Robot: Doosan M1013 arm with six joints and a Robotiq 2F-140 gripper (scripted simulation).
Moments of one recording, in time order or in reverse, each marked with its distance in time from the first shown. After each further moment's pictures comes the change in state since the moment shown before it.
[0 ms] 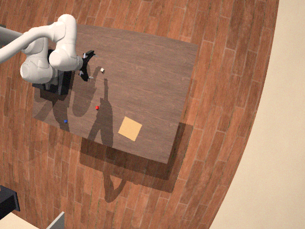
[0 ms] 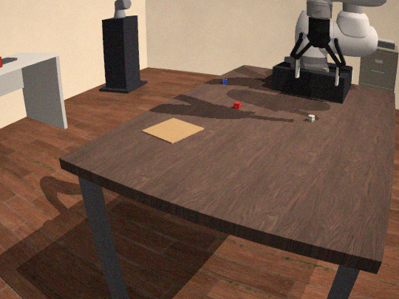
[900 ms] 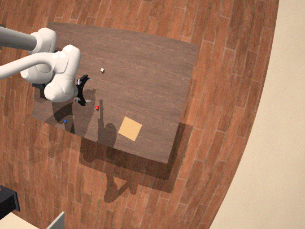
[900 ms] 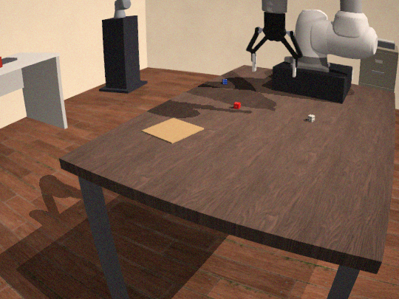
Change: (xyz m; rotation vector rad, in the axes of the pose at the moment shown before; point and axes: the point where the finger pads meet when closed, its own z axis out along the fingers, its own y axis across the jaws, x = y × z) arm -0.006 -0.160 -0.001 -0.003 -0.002 -0.112
